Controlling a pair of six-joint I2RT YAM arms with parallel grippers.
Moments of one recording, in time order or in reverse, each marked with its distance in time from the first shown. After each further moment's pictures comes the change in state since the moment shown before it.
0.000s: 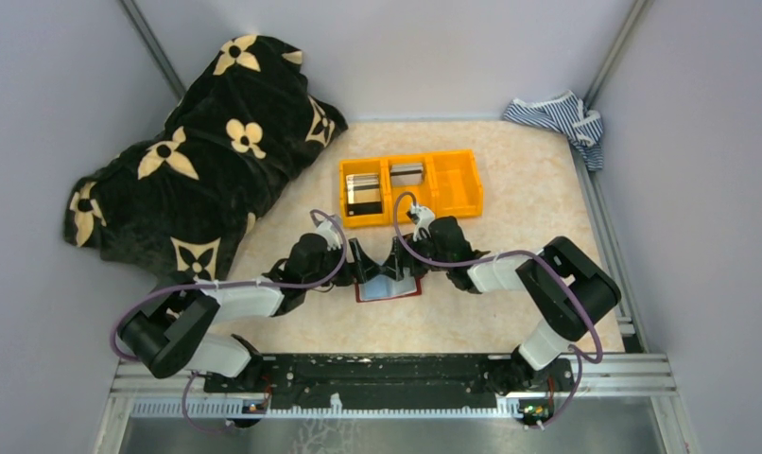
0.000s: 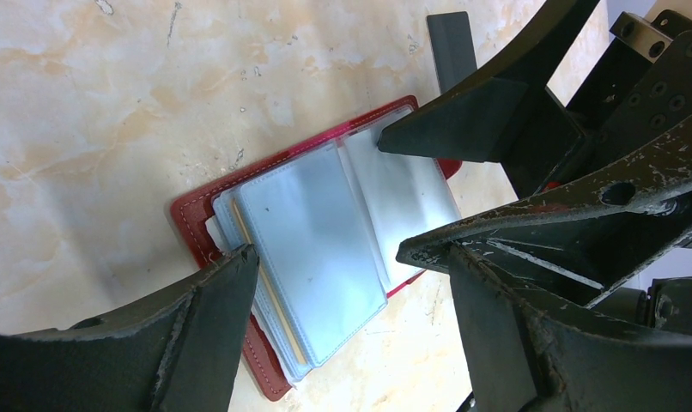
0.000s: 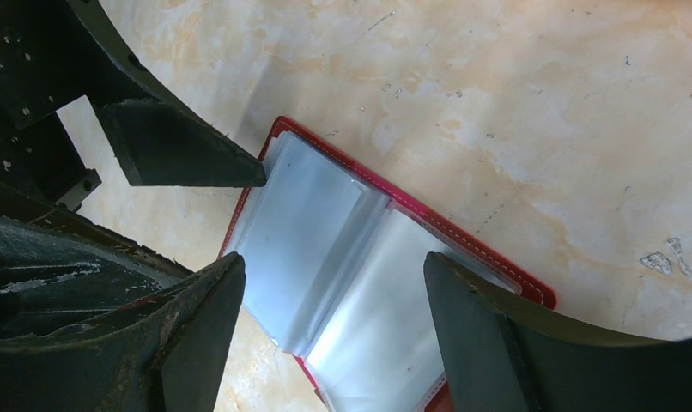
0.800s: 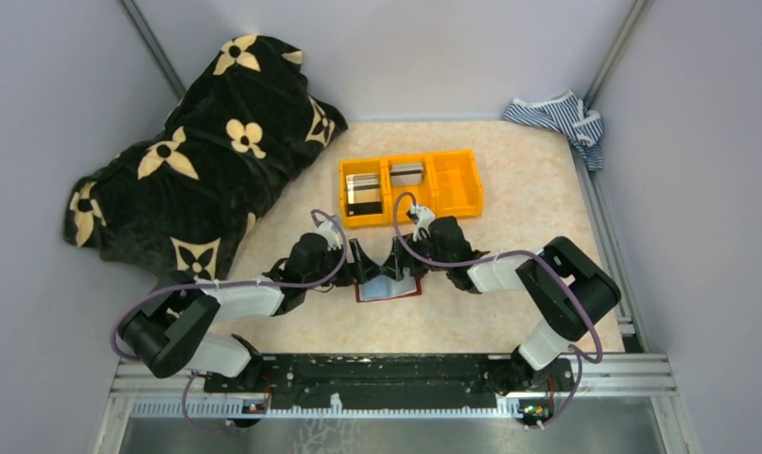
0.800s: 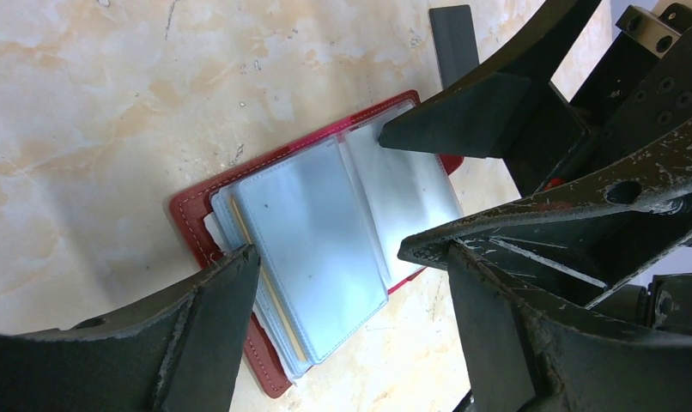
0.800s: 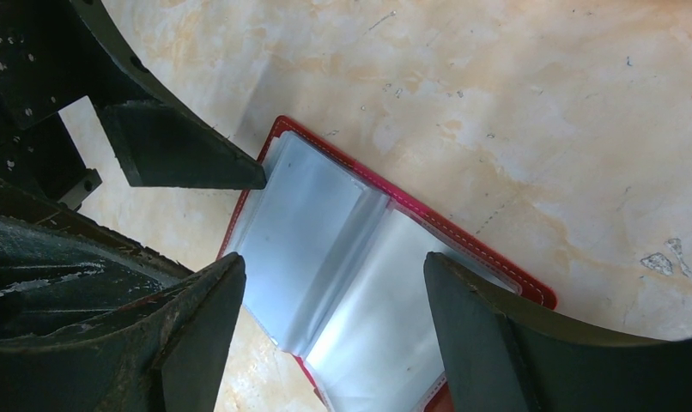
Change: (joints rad) left arm 0.000 -0.005 0.007 -0.027 0.011 0.003; right arm 0.000 0.000 0.000 0.002 0.001 0.000
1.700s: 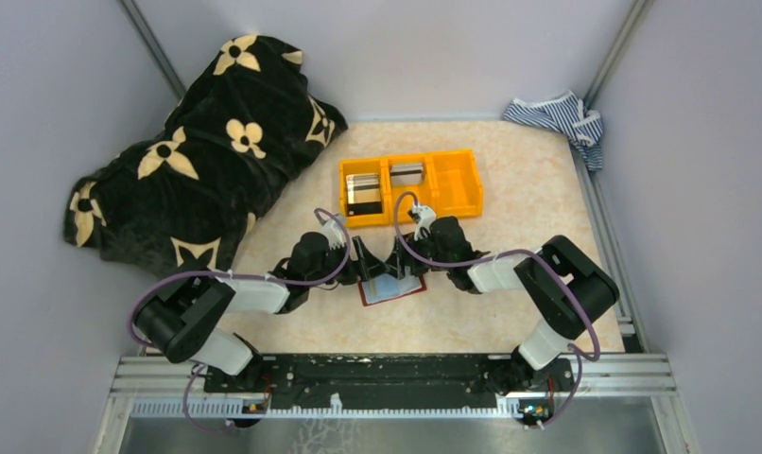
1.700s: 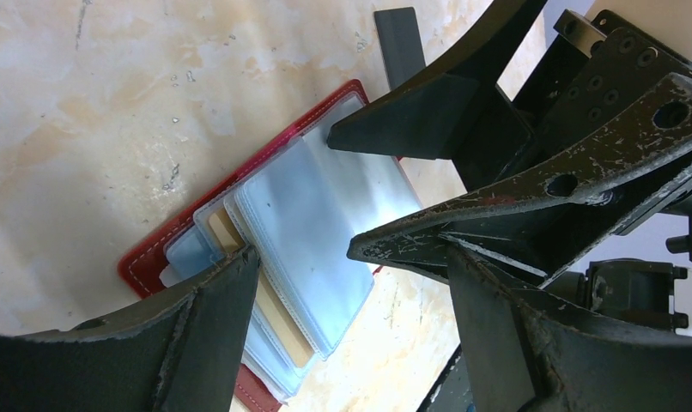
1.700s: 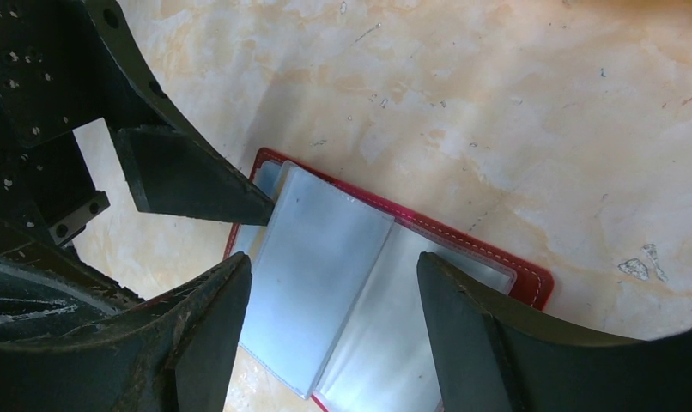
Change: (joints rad) left arm 0.009 0.096 -0.001 0.179 0.108 -0.086; right arm -0.006 0.011 -0.007 0.032 0.009 -0.005
